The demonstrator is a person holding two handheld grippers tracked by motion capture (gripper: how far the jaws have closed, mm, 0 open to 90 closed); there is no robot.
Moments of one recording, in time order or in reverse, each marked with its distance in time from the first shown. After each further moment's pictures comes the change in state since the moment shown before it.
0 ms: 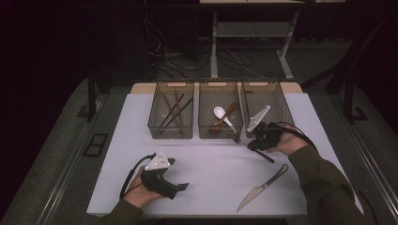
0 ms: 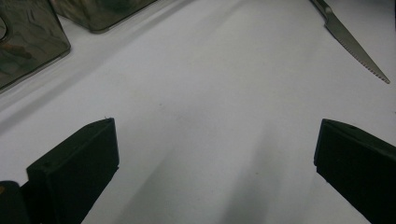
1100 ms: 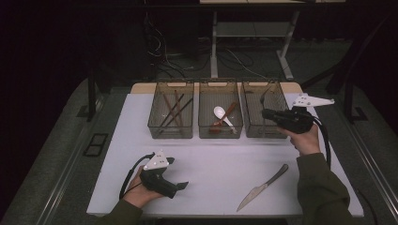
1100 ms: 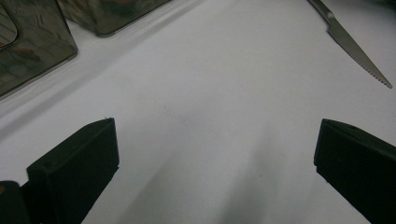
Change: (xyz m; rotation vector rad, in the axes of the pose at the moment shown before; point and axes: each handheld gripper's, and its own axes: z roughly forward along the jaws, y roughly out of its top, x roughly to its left) left arm 0.002 0.000 -0.002 -0.017 0.009 -0.008; right arm -0.024 -0.053 -0.061 -0.775 -0.171 0.351
